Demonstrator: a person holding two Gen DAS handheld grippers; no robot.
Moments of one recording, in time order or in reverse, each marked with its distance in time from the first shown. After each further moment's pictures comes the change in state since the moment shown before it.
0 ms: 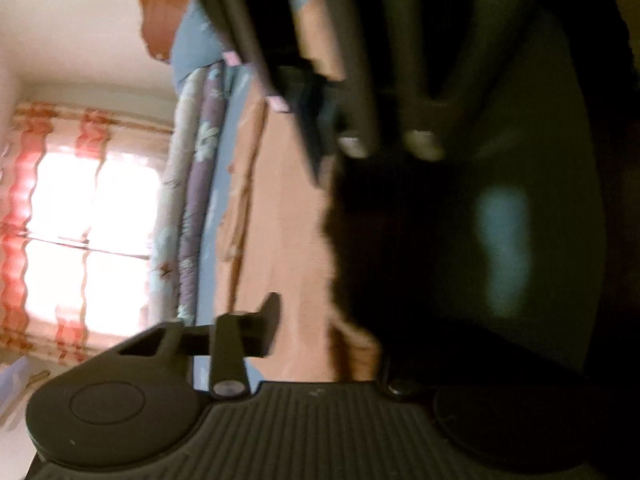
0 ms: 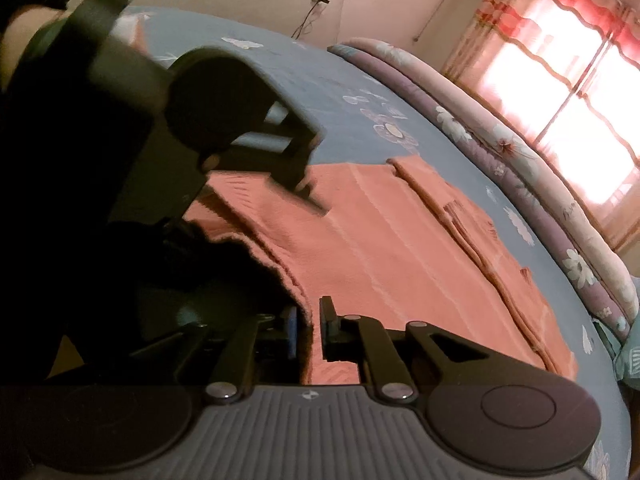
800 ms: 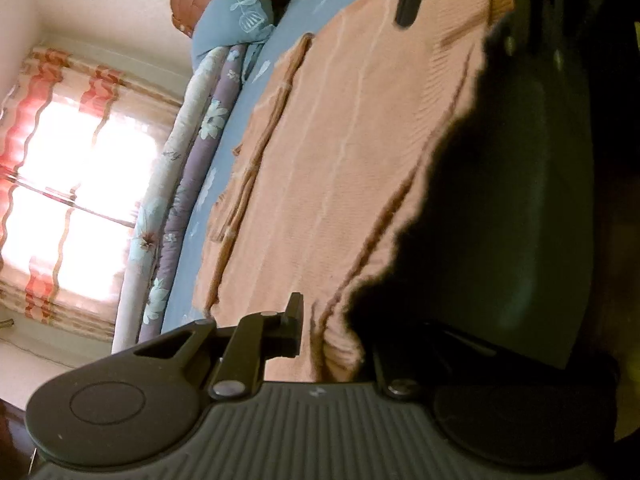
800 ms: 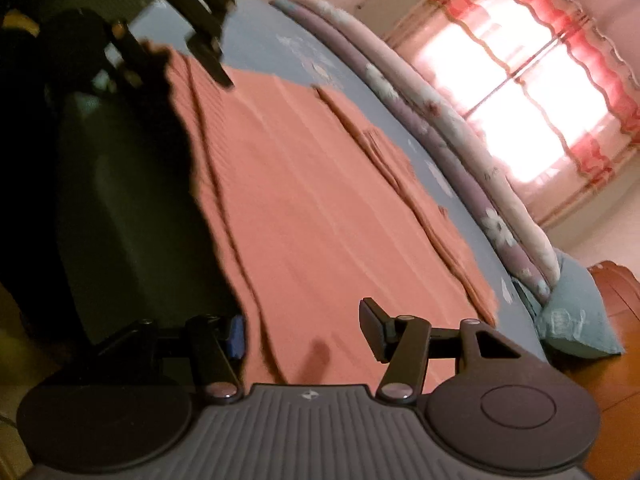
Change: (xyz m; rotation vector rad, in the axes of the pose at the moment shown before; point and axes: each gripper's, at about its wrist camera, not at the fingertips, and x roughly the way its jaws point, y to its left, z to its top) left arm -0.017 0.021 -0.004 -0.203 0.001 -0.039; right arm -0.007 -0.008 -0.079 -0.057 0.140 -0.296
